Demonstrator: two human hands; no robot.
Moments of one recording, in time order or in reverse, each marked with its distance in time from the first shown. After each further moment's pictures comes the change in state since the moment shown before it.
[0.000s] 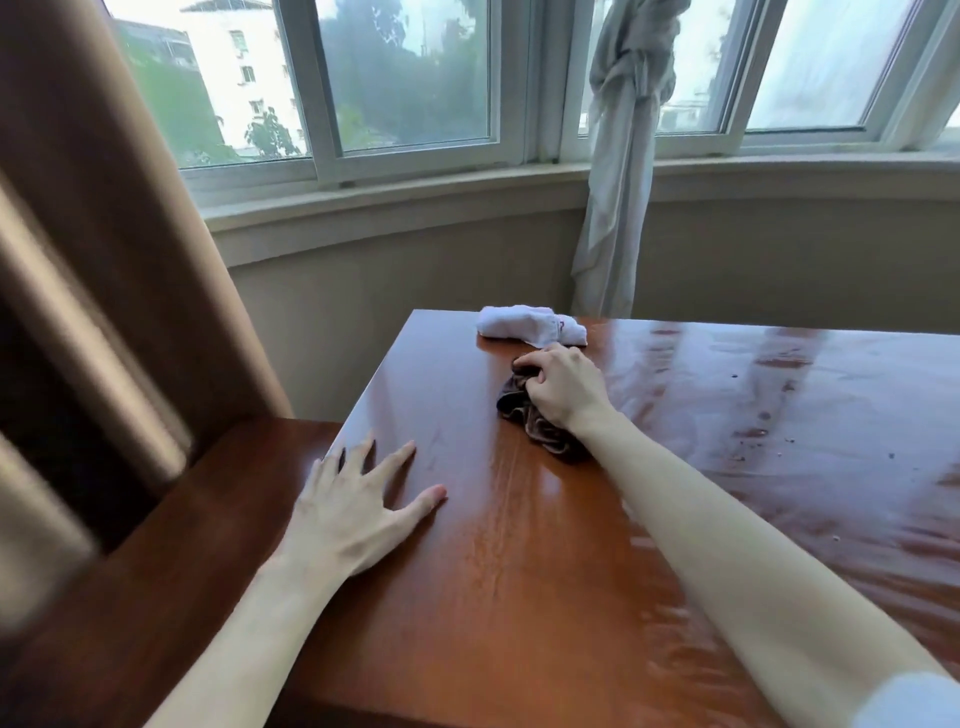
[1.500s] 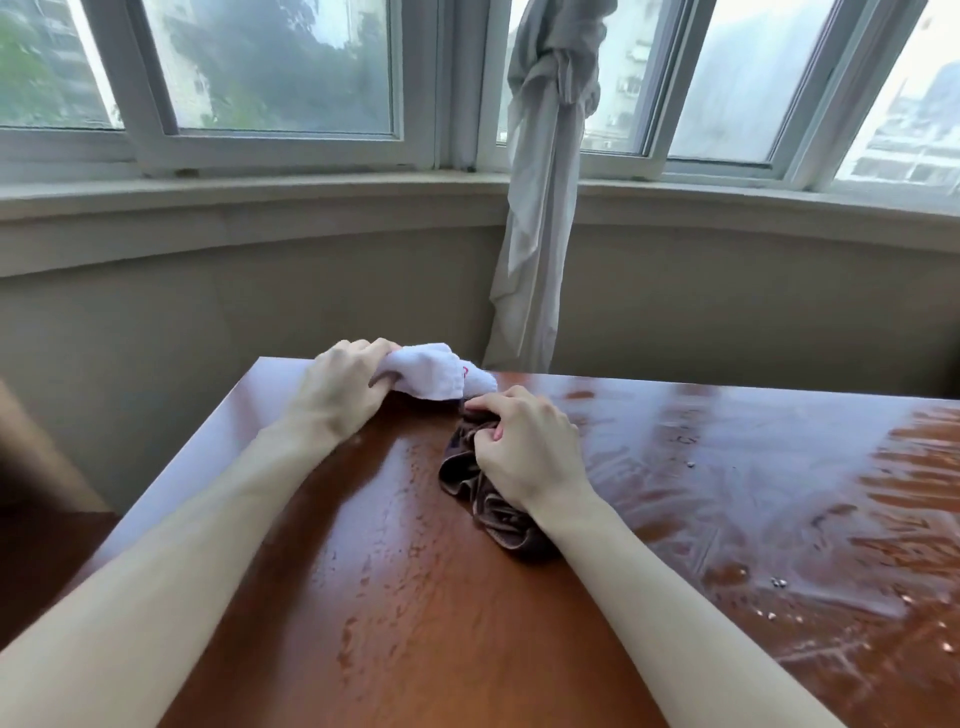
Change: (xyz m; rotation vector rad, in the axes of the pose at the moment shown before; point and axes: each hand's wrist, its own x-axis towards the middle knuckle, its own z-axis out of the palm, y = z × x) left_hand 0.322 0.112 0.010 -0.258 0.310 0.369; right_hand 0.065 0.091 0.009 -0.033 0.109 0.080
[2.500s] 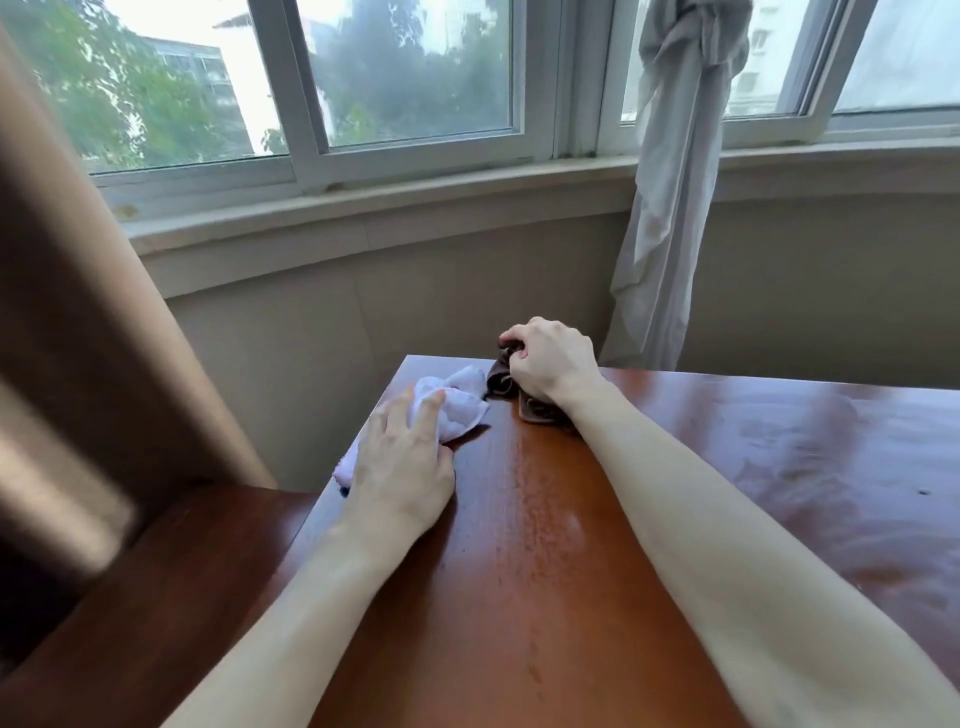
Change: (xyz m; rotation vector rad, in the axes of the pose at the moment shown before) left_hand -0.100 -0.044 -0.019 0.139 -0.009 -0.323; right_hand 0.135 -0.084 0.087 -0.039 -0.138 -0.164
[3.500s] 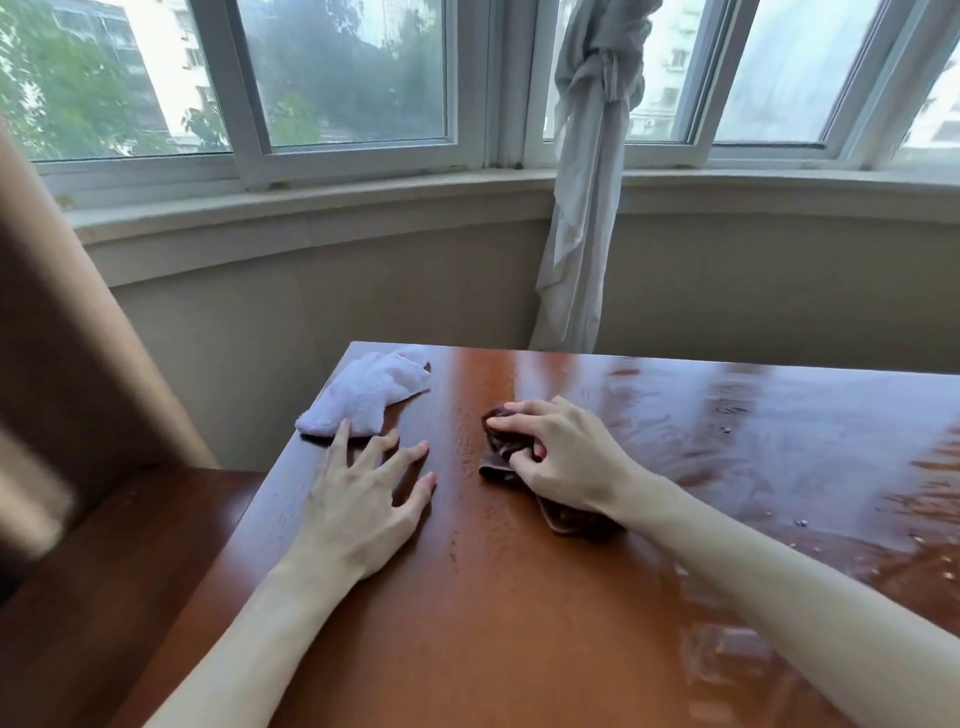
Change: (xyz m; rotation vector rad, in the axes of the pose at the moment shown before) left_hand -0.100 0.026 -0.033 0.032 -0.199 0.080; right_hand -0.205 0.027 -0.082 0.045 -0.091 -0.145
